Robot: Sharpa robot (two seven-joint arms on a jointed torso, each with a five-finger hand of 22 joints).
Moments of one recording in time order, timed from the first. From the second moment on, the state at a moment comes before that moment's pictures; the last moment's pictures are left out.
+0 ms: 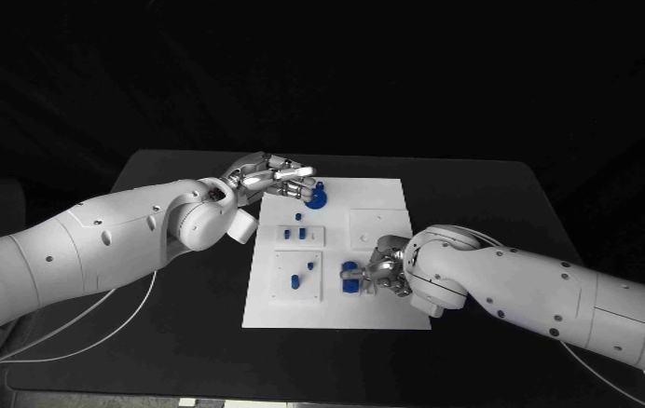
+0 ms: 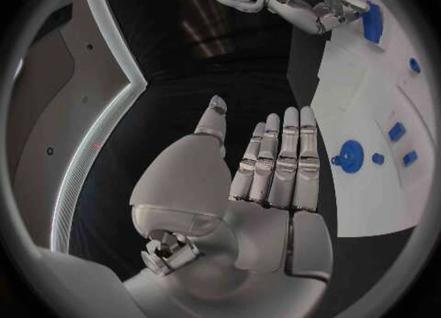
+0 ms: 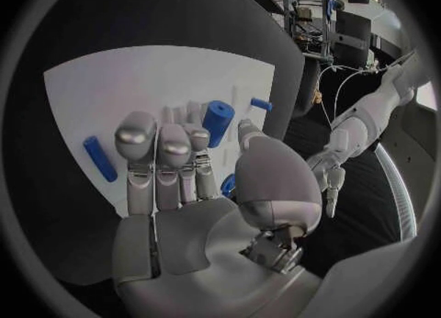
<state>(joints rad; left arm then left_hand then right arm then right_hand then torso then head) 1.22 -0.74 -0.09 1.28 -0.22 0.01 0.28 1.27 0.00 -0.11 -0.01 0.12 0.96 0.16 0.06 0.06 1.10 0.14 0.06 0.06 1.15 0.13 0.06 0.08 0.05 1.04 0.11 0.12 0.12 1.05 -0.63 -0.01 1.49 -1.06 -0.05 -0.69 1.01 -0.11 0.04 0.24 0.05 1.20 0.05 0.07 0.15 1.34 -0.04 0.87 1.19 1.46 -0.10 0.99 1.13 0.06 1.47 -0.12 0.83 1.31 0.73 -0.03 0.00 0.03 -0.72</state>
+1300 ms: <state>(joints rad) 1.22 -0.74 -0.09 1.28 -0.22 0.01 0.27 1.26 0.00 -0.11 0.00 0.12 0.96 0.16 0.06 0.06 1.10 0.14 0.06 0.06 1.15 0.13 0.06 0.08 0.05 1.04 0.11 0.13 0.11 1.04 -0.65 0.00 1.49 -1.11 -0.01 -0.67 1.07 -0.04 0.21 0.02 0.09 1.23 0.04 0.07 0.20 1.35 -0.04 0.89 1.19 1.46 -0.10 1.01 1.13 0.06 1.47 -0.12 0.86 1.31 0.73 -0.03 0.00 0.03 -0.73</state>
